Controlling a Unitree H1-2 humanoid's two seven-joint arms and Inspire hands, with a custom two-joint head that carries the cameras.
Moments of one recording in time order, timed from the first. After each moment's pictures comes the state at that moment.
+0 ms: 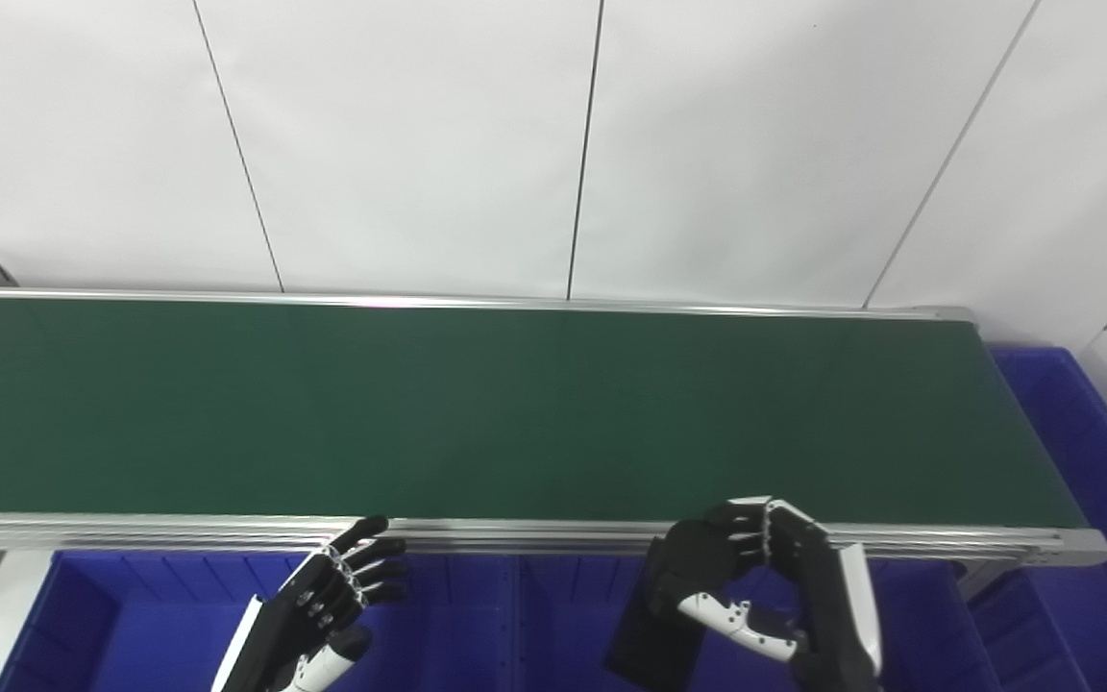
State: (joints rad) left arm 0.34 0.10 -0.10 -0.05 -0.28 -0.26 -0.28; right arm 0.32 0.03 0.08 -0.26 -0.33 -0.06 -0.09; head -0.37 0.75
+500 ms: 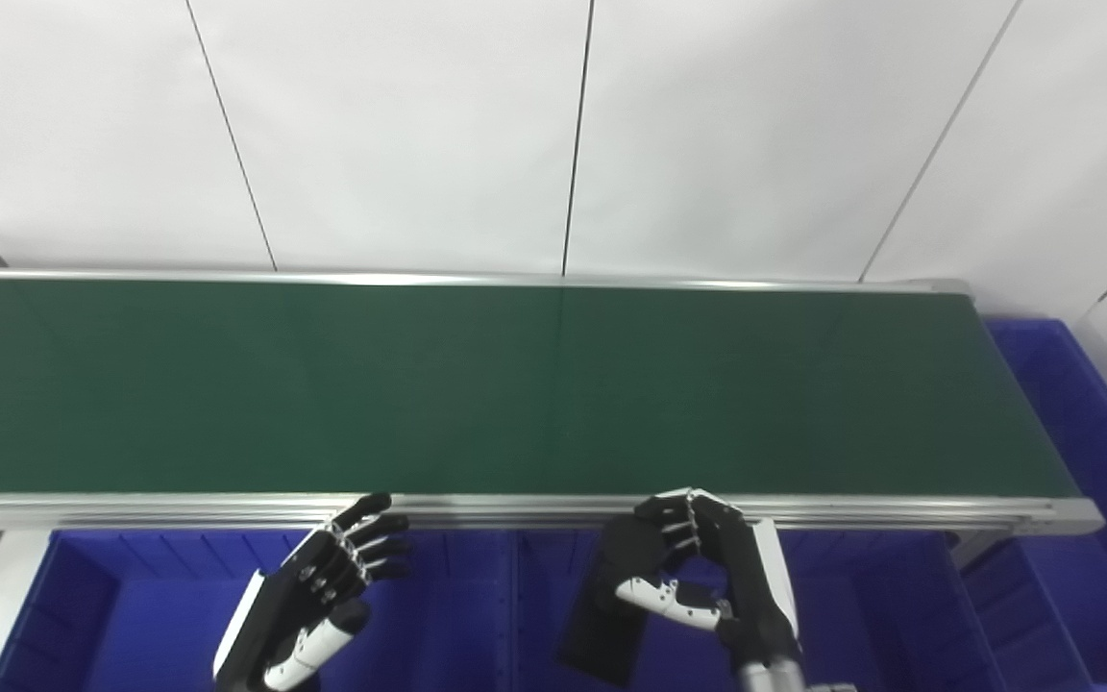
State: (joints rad) left arm 0.34 0.10 -0.10 -0.08 -0.31 -0.21 -0.30; right arm 0.27 0.04 0.15 -0.09 -0.39 -0.07 -0.12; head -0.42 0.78
